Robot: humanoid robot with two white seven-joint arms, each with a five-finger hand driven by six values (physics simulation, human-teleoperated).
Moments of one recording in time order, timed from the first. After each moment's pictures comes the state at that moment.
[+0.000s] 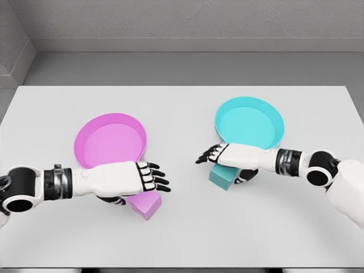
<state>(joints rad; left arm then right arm) -0.41 0.83 -0.81 -1.73 -0.56 -0.61 -0.29 -0.50 -0.59 0.76 -1.31 0.47 -0.61 0.42</state>
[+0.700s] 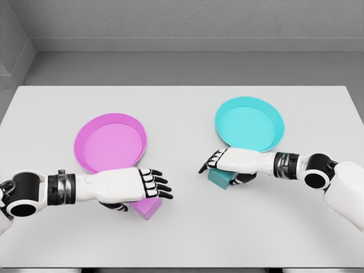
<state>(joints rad) -0.39 0.83 -0.83 -1.73 -0.56 -0.61 -0.29 -0.50 -0.59 0.78 -1.30 0.49 -0.61 0.42</state>
